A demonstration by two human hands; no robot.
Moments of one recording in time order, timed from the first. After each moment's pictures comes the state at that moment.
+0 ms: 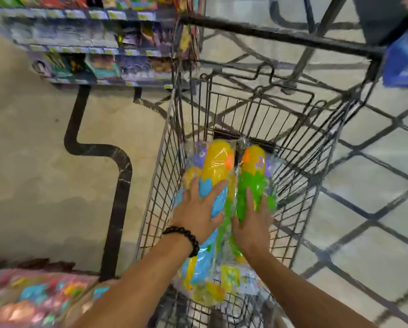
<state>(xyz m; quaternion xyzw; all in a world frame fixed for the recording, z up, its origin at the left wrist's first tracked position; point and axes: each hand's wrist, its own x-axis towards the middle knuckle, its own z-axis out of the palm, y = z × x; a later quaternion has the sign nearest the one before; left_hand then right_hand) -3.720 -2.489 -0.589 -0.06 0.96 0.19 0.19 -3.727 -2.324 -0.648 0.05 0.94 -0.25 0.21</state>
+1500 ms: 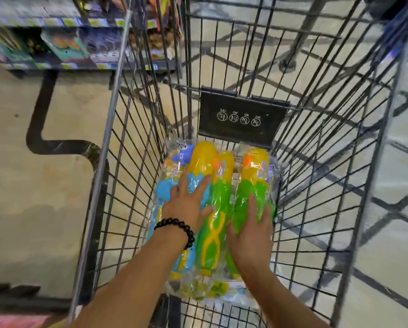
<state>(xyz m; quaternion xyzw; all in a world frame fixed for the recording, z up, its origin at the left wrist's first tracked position) -3.752 -2.497 -0.791 -0.09 0.95 0.16 0.25 -3.715 -2.326 -0.801 0.13 0.94 -0.28 0.17</state>
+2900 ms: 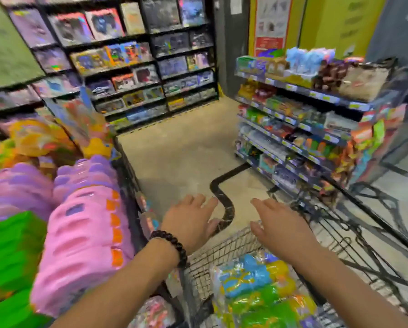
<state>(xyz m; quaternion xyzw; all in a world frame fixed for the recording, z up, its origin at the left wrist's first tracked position) -3.560 -2.408 -0.198 -0.42 0.91 -0.04 0.00 -3.775 -2.322 -0.222 -0.66 0.75 -0.07 0.04</state>
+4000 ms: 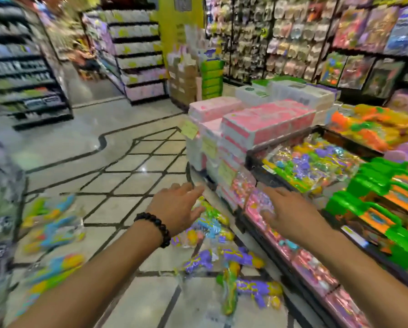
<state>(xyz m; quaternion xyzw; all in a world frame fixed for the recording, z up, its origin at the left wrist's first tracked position) -2.841 -1.711 -0.187 -0.93 0.37 -0.07 -0.01 -2.963 -1.978 -0.179 -0.99 0.10 0.00 0.03</state>
